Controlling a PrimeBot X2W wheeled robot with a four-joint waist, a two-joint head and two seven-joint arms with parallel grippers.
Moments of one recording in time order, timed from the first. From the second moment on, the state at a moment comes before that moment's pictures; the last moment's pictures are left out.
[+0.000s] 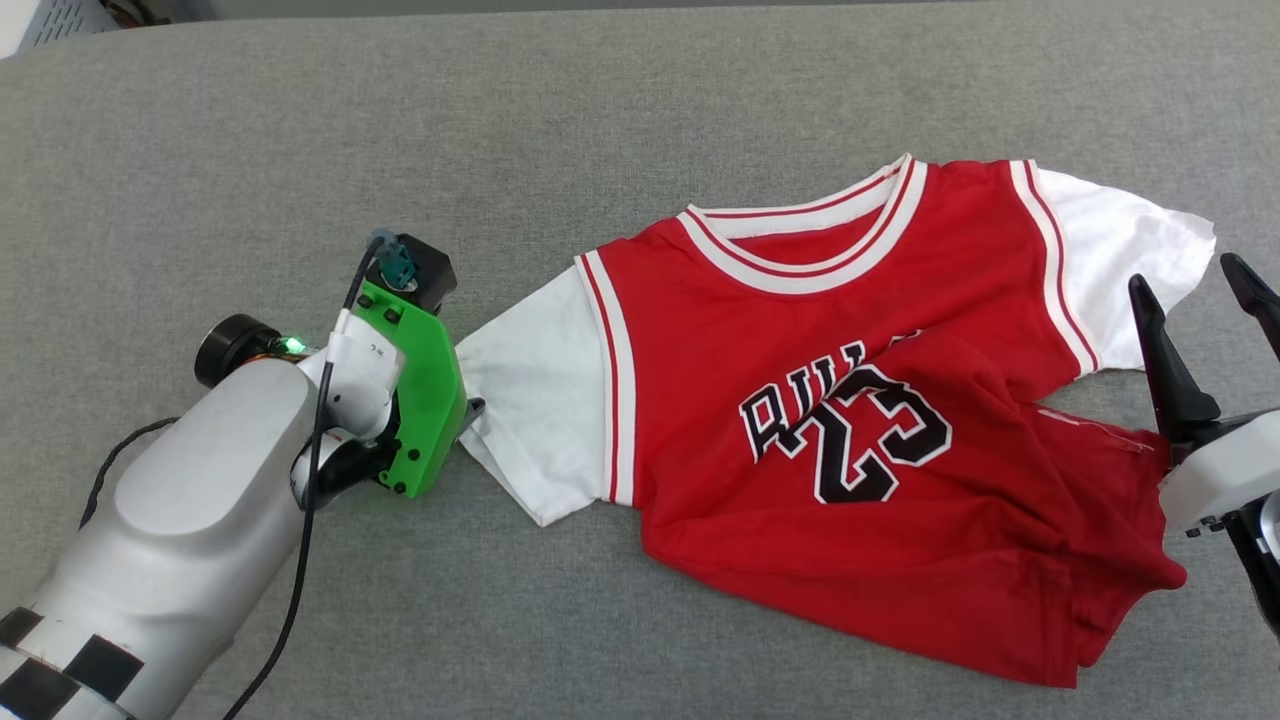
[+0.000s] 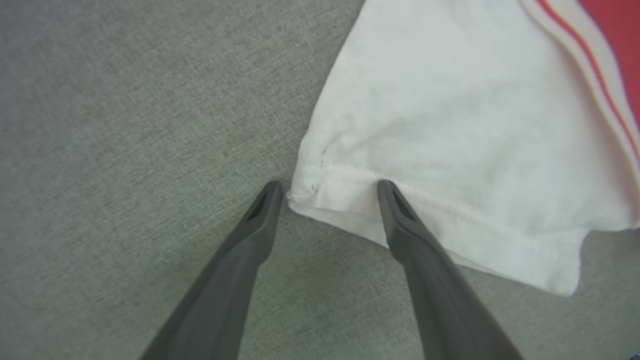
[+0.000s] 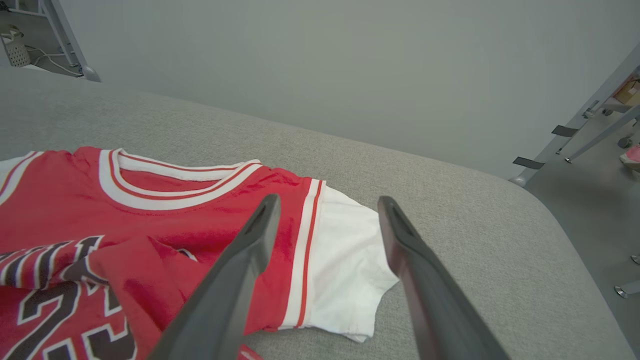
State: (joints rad) left arm -0.80 0.53 -0.85 0.46 -0.79 -0.13 0.66; right arm -0.20 -0.39 0.01 -0.08 0.25 0.13 0.06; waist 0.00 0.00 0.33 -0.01
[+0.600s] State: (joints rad) left arm -0.86 0.61 -0.99 0.52 -0.87 -0.13 0.29; right arm -0.24 -0.48 -0.03 -0.05 0.29 0.13 0.07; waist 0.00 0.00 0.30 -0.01
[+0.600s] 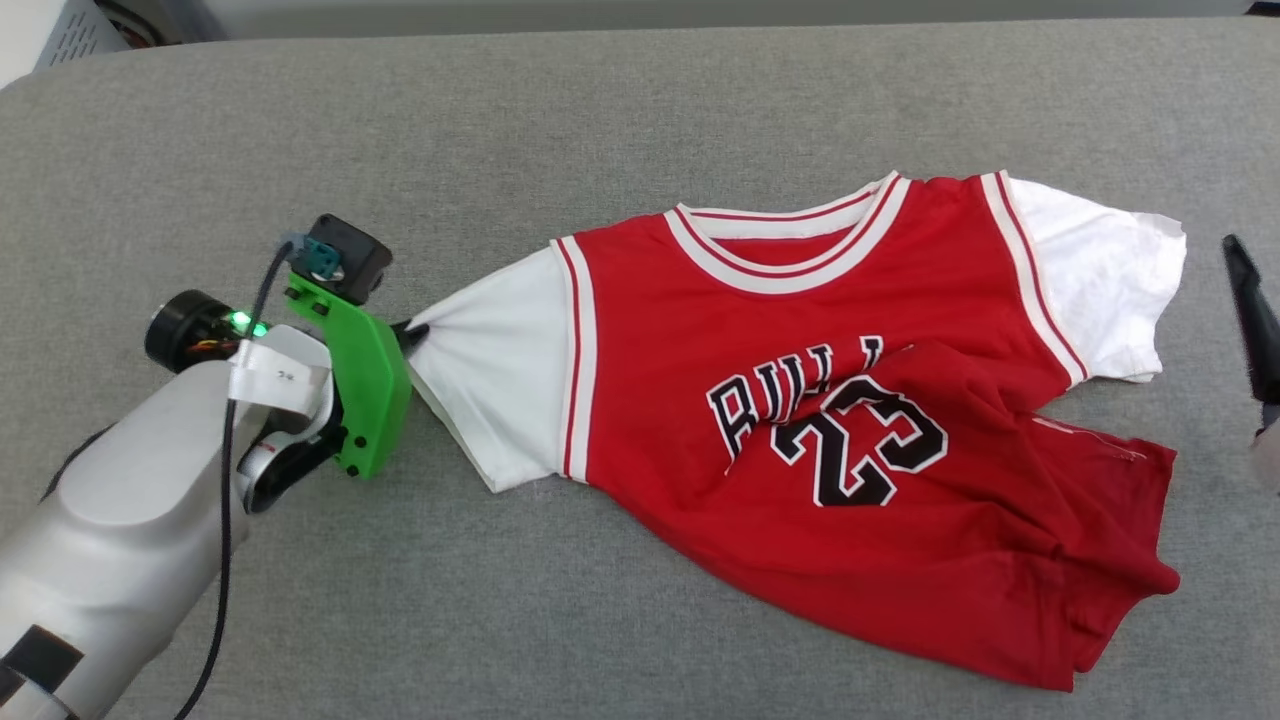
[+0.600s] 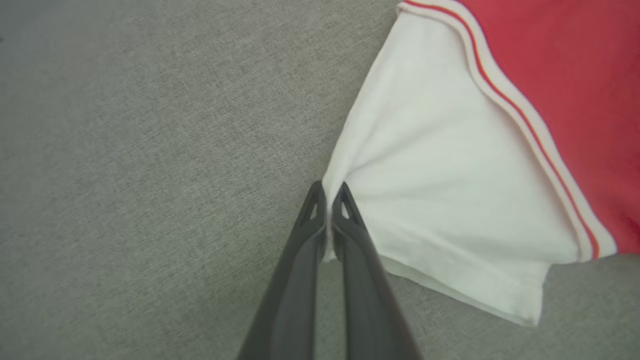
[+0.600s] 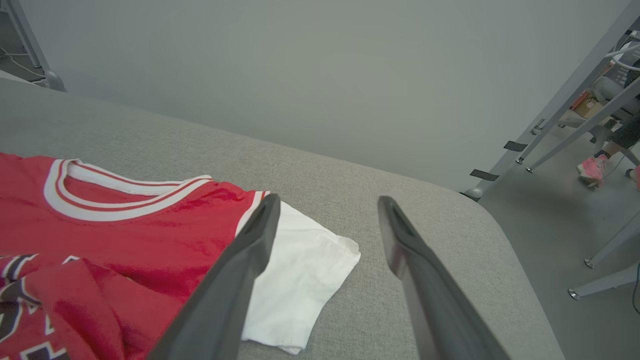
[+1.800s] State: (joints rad) left arm -0.89 0.72 -0.90 0.15 -0.83 0.02 0.16; right arm -0.82 -0.80 0.46 0.39 0.75 0.13 0.86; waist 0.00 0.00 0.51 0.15
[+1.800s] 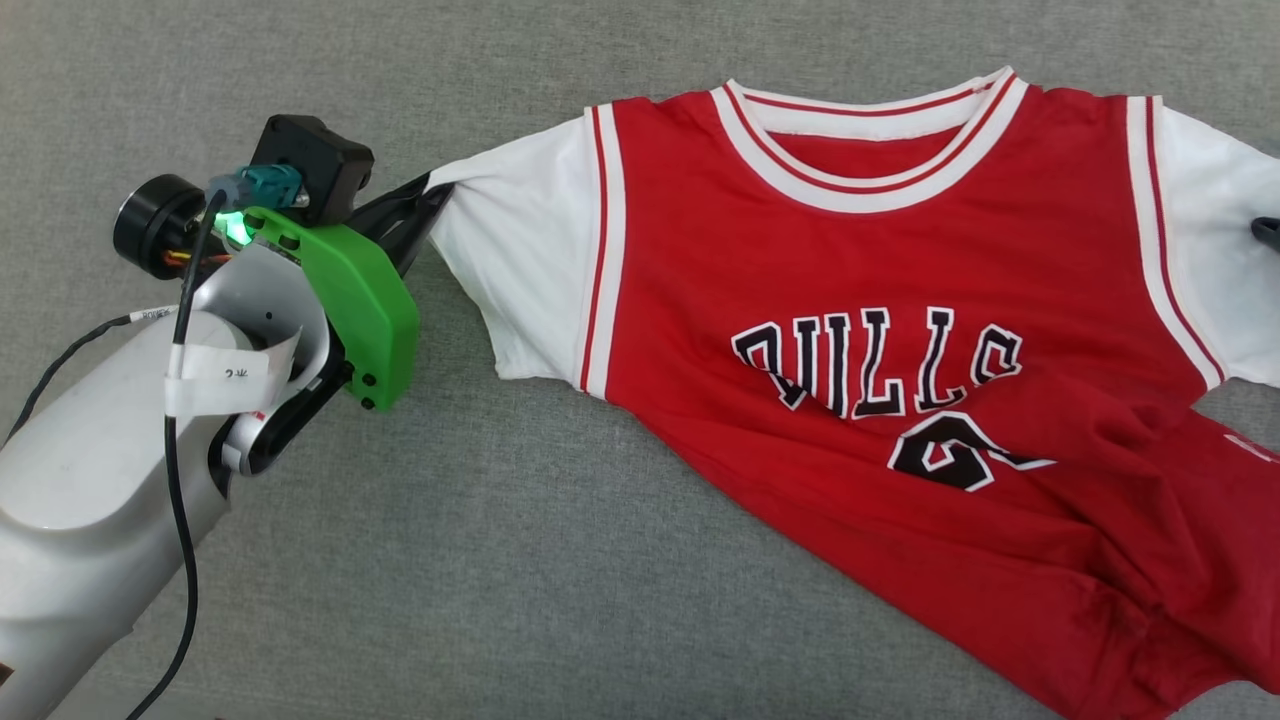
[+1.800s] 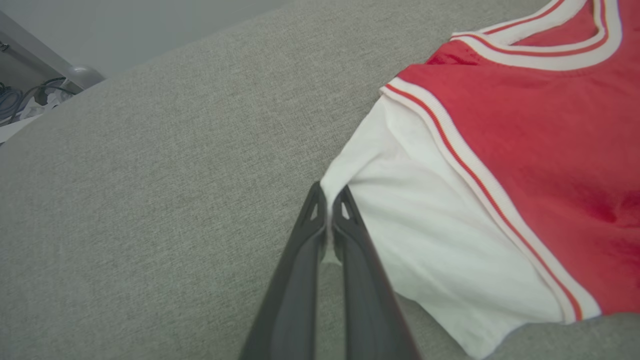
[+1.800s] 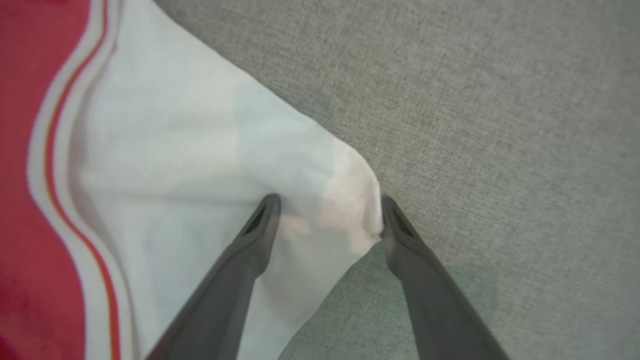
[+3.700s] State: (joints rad) left arm -1.56 0.59 -0.73 0.27 -0.67 0.02 0.01; right arm -1.34 -0.68 0.28 0.31 0.47 0.13 0.27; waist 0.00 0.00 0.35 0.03
